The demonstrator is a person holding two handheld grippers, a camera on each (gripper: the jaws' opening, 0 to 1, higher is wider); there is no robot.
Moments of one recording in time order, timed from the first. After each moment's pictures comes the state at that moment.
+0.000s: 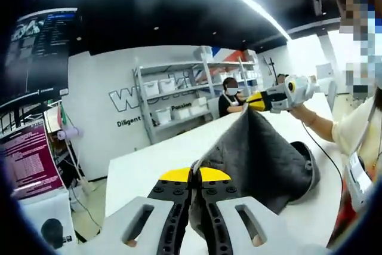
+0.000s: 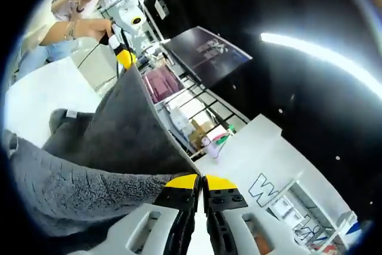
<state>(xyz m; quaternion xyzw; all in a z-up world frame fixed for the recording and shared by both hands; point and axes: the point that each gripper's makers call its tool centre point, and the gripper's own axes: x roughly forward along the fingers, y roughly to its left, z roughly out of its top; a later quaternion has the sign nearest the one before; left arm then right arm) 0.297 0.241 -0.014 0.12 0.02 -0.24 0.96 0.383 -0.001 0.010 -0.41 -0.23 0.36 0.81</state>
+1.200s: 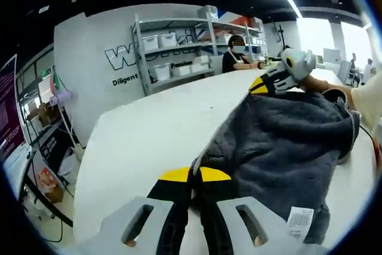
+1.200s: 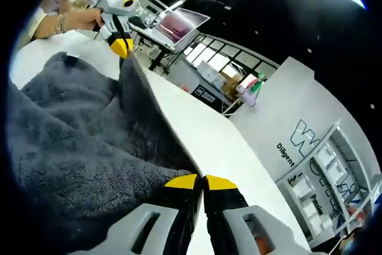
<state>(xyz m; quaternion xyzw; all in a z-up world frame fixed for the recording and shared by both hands) 0.389 0.264 -0.176 0.13 0.16 -0.23 0.95 0.488 0.027 -0.175 -0.40 -0.01 0.42 0.82</state>
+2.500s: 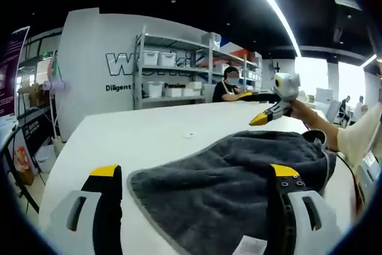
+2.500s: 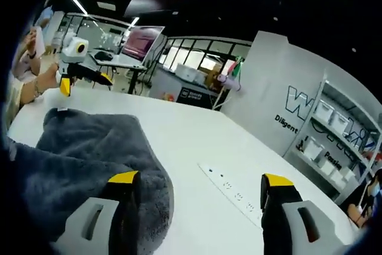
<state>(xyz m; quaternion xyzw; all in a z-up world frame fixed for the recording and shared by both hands) 0.371 0.225 -0.147 0.01 0.10 -0.28 0.96 0.489 -0.040 -0.126 -0.26 0.06 0.40 0.88</state>
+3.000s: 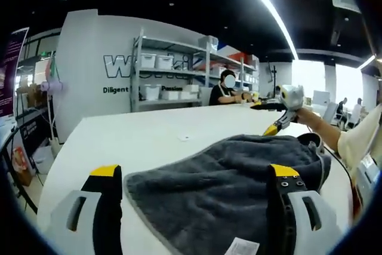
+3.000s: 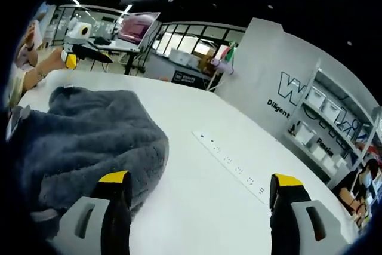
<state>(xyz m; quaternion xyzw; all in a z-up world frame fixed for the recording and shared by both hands) 0.365 0.219 -0.142 0.01 0.09 -0.28 0.95 0.462 -0.109 -0.158 -0.27 0.10 0.36 0.89</state>
